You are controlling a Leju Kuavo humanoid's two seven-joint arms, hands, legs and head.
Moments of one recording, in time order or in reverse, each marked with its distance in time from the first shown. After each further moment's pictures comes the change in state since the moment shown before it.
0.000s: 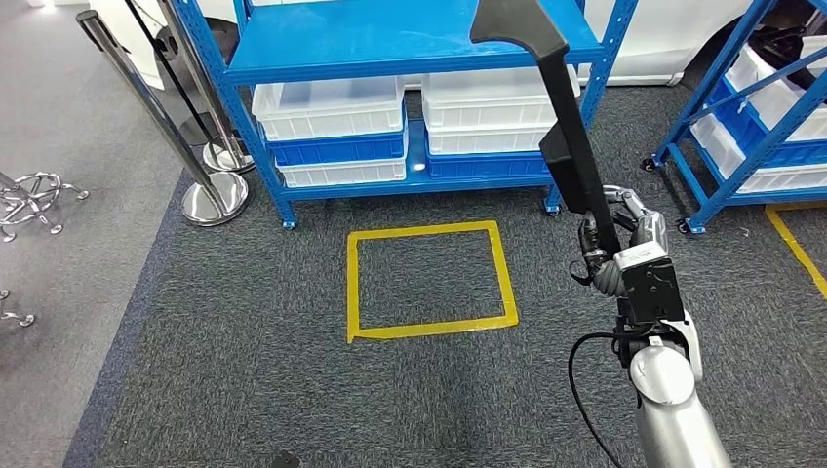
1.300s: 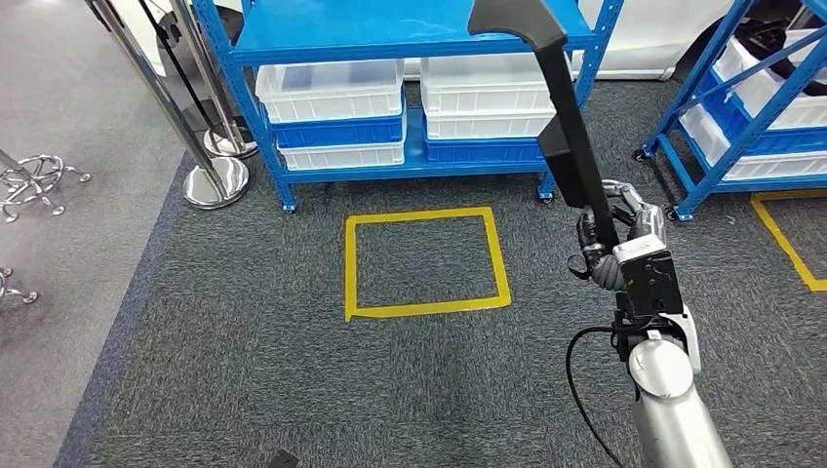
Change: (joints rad) left arm -0.006 0.000 0.009 0.000 -0.003 -0.005 0.019; right arm -0.027 0.001 0.000 0.016 -0.001 0.012 0.000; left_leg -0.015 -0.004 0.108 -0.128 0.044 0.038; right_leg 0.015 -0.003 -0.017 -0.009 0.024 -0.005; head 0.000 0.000
